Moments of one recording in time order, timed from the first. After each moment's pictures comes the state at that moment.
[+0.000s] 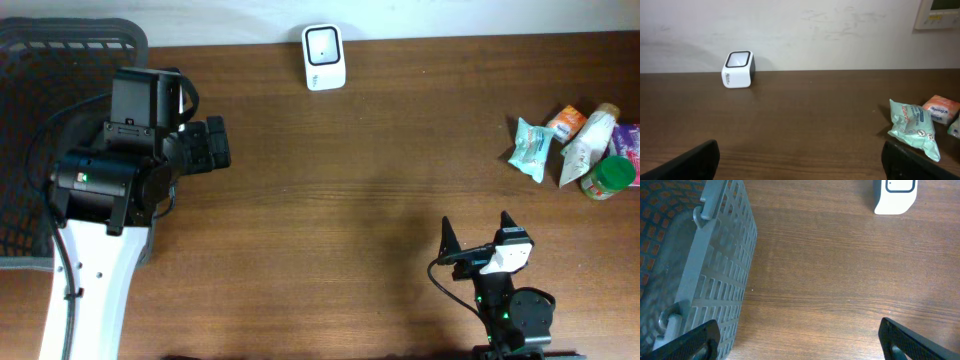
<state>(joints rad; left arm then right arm) -0.19 1.39 1.70 -1.22 -0.19 -0.24 0.01 0.01 0.01 -0.07 -0.05 0.05</state>
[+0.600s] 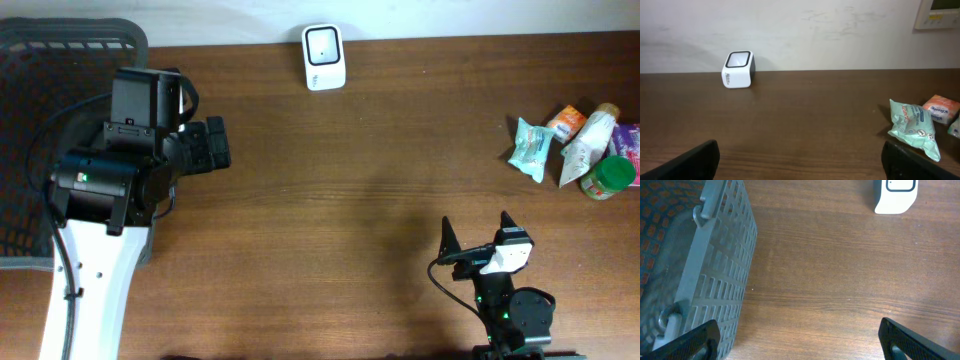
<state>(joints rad) -0.19 1.39 1.70 -1.22 -0.19 -0.24 0.01 0.01 0.01 -0.07 -0.05 0.05</state>
